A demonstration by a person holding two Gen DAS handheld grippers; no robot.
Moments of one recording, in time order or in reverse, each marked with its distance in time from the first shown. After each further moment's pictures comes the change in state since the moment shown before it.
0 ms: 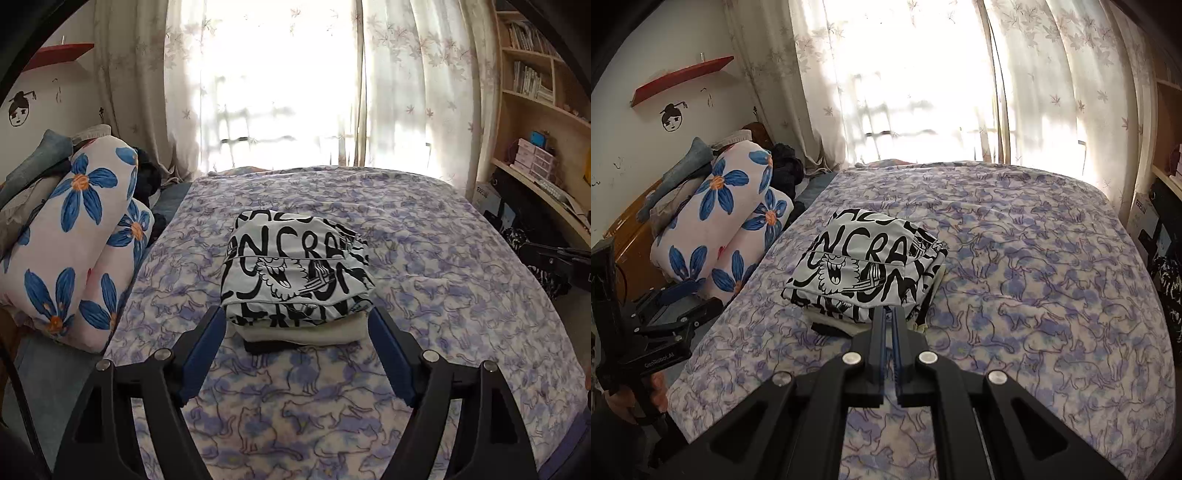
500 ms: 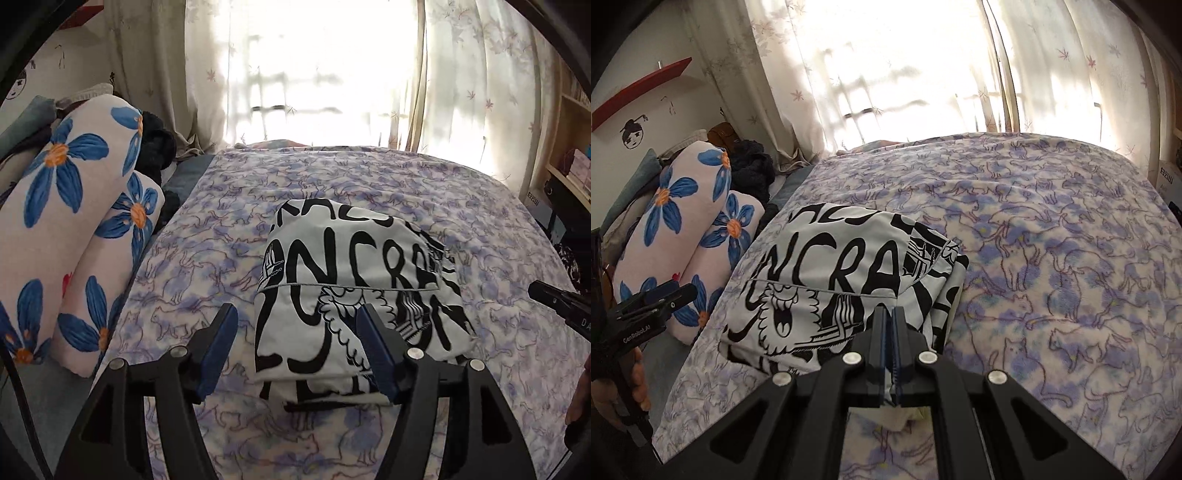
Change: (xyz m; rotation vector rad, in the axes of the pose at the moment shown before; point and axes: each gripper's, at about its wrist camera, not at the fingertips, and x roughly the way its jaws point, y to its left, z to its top) left arm 0.195 0.093 0.055 -0.069 0.085 0.101; right arm 0.210 -0.028 0.043 0.100 0.013 0.015
